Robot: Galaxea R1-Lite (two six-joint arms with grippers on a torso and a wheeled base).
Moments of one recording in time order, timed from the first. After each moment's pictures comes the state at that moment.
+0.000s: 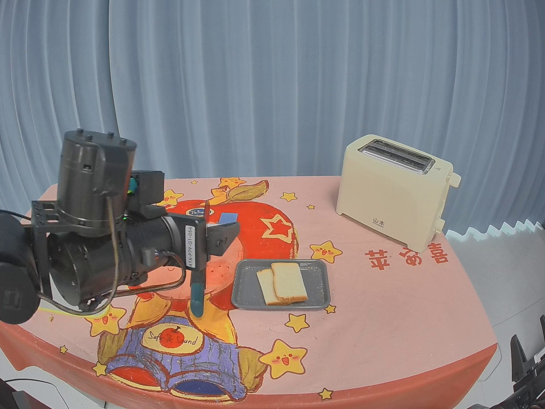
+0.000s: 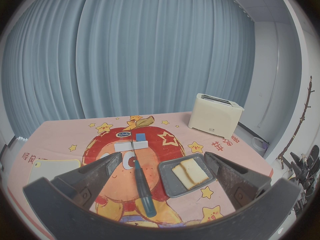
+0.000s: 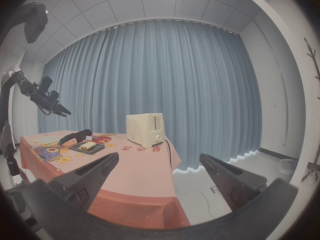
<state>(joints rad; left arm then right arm) -0.69 1.51 -0.92 -0.14 0.30 -0.25 0.00 0.02 -0.02 0.01 0.00 0.03</state>
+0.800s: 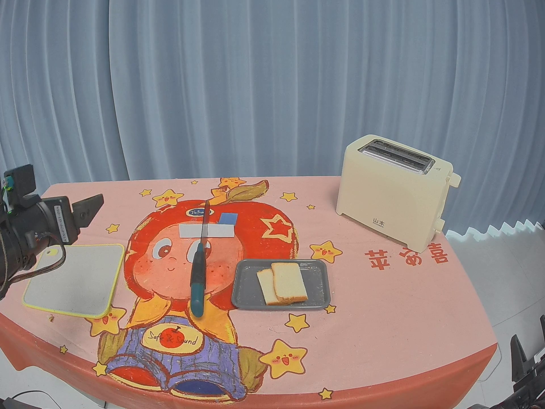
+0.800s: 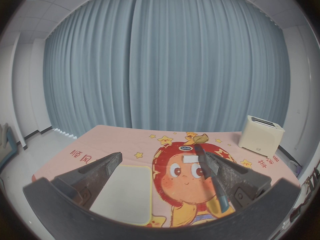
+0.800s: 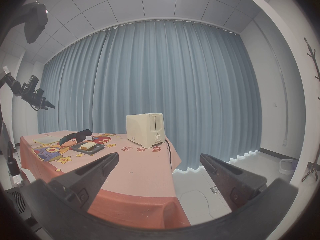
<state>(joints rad) -0.28 1.18 -0.75 -0.15 0.32 -0.13 0.00 0.02 -0.02 0.01 0.00 0.03</state>
